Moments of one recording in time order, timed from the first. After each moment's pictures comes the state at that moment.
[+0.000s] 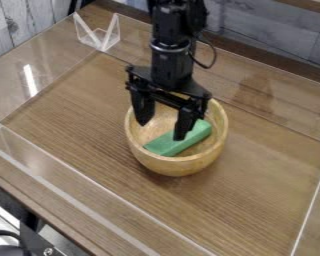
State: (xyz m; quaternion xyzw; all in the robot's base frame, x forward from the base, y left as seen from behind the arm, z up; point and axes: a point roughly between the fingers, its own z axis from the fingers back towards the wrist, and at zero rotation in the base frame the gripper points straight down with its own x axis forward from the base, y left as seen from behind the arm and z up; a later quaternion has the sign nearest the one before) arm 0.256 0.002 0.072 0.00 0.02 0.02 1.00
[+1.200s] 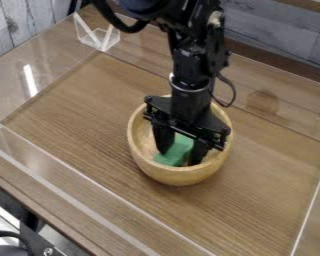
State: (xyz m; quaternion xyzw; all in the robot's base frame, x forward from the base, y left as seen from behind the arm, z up) arm 0.253 -0.027 0.044 0.00 0.00 0.02 1.00
